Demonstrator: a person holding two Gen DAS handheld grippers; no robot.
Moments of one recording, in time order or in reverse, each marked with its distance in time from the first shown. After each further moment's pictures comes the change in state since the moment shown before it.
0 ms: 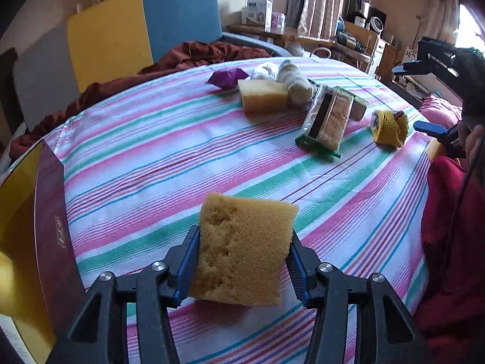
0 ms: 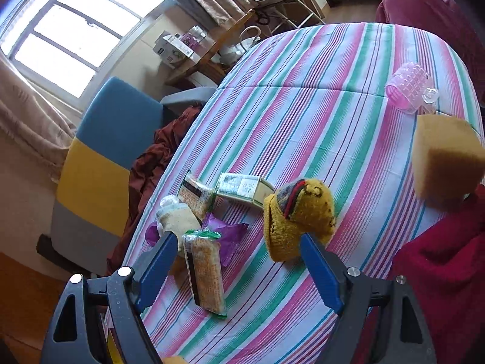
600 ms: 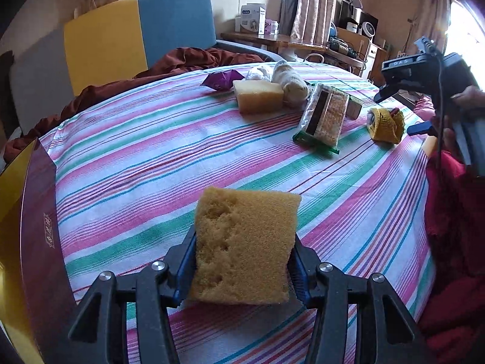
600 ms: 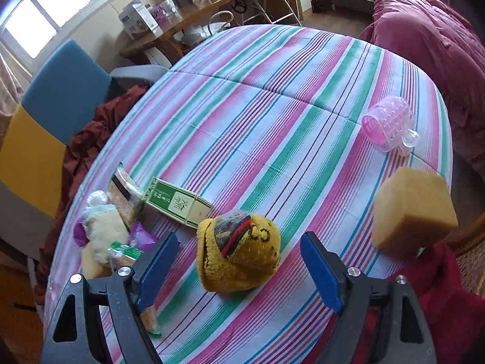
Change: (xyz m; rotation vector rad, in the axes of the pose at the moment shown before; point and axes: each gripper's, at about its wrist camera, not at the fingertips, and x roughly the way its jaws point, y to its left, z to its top) left arm 0.008 0.002 -0.006 0.007 -0.025 -0.041; right arm 0.050 0.004 0.031 -0.146 0.115 -0.357
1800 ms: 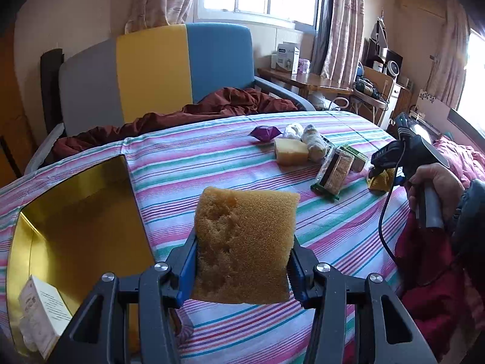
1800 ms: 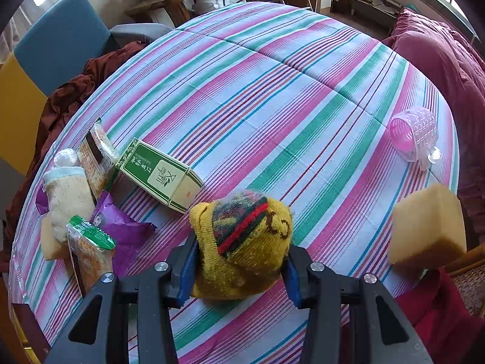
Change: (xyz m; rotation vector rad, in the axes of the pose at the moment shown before) left arm -0.124 0.031 0.000 -0.131 -0.147 0.112; right arm 0.040 0.010 -0.005 -0.150 0.081 -0.112
